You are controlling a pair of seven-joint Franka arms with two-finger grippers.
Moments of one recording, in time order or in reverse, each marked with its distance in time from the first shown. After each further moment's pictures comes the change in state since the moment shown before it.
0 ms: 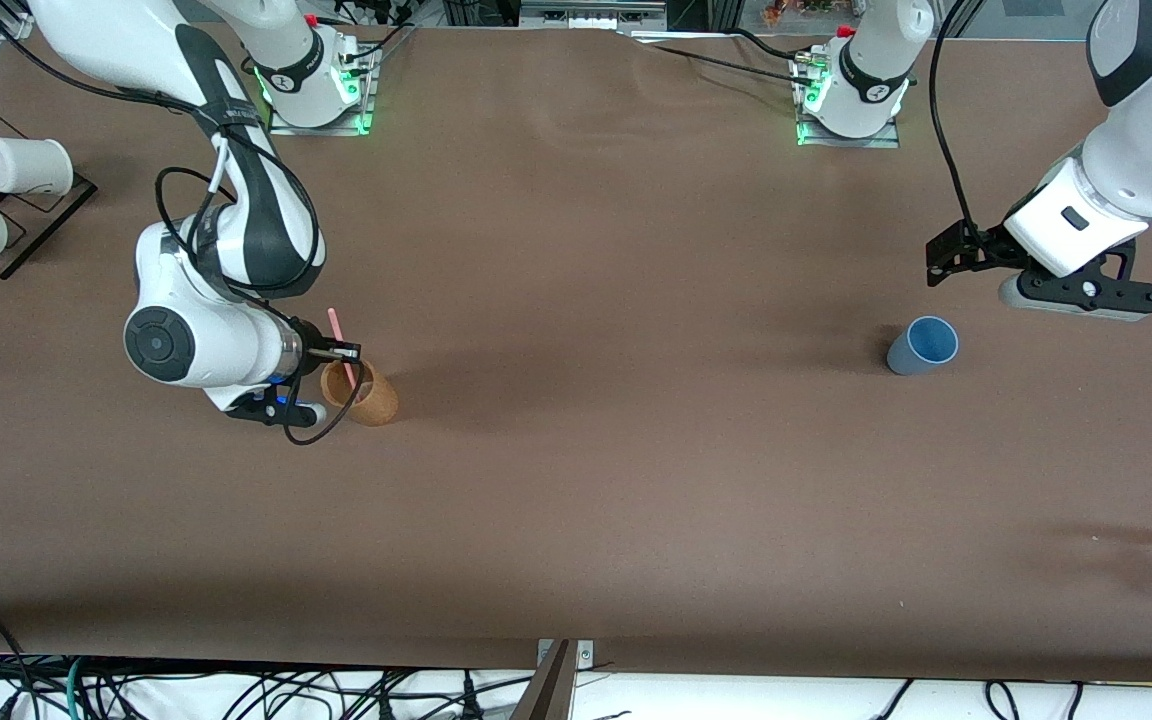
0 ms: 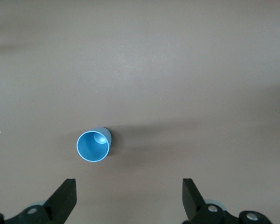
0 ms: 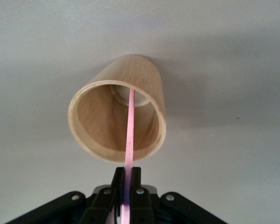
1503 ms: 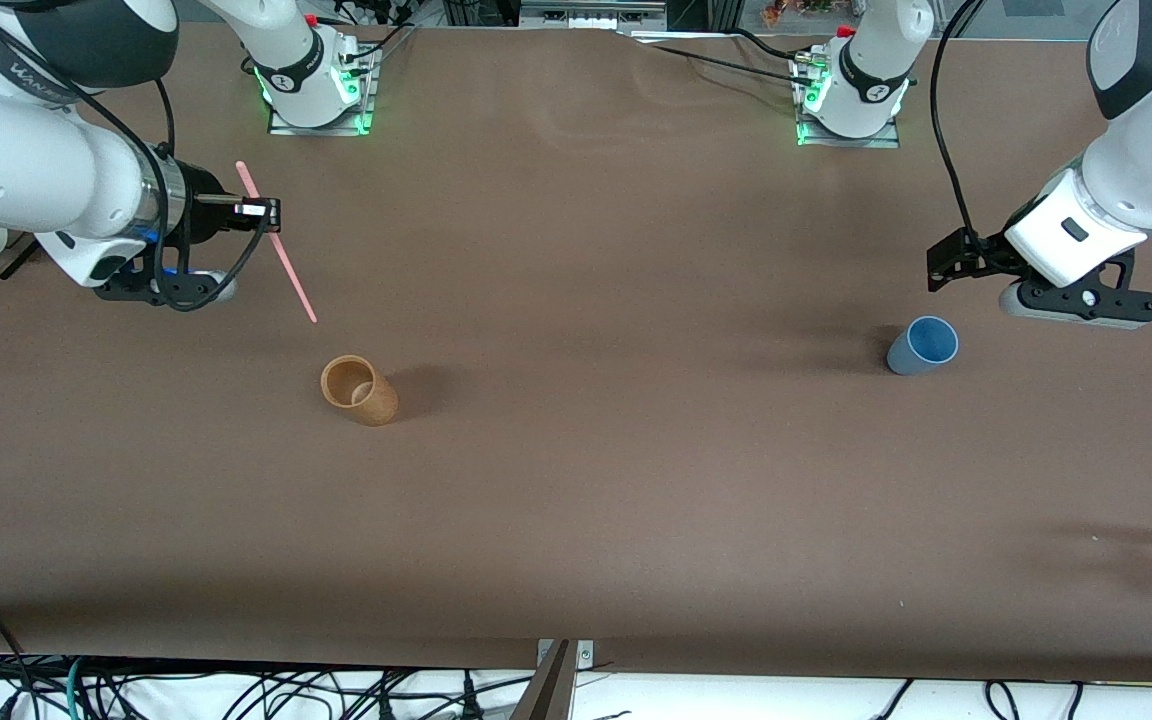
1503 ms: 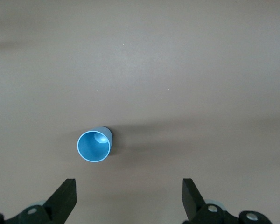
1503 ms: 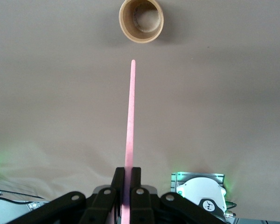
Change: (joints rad) left arm 0.004 0.016 0.004 0.005 0.000 0.000 0.000; right arm -0.005 -0.260 -0.005 0.226 0.034 -0.543 -0.001
